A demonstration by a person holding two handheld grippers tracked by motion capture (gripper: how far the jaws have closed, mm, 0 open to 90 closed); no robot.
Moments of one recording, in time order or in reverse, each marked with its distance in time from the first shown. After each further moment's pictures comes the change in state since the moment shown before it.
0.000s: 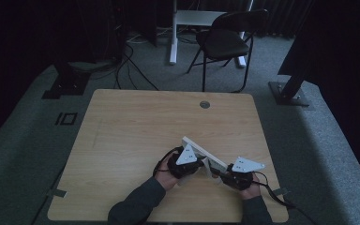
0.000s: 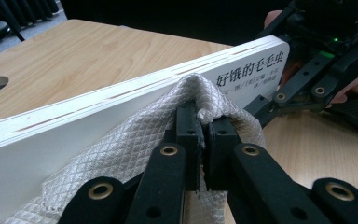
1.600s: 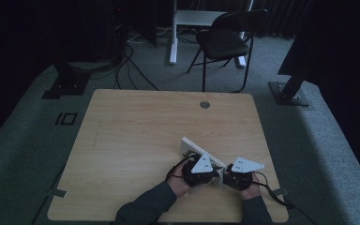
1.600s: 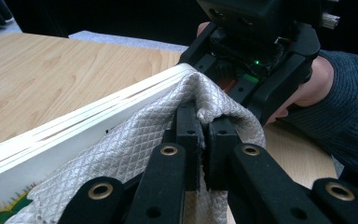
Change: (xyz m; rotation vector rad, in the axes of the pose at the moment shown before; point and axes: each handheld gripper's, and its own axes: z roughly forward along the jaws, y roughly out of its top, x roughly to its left) left arm -0.034 0.016 0.025 0.004 -0.121 0.061; right arm 0.001 0.000 0.001 0.007 0.001 -0.005
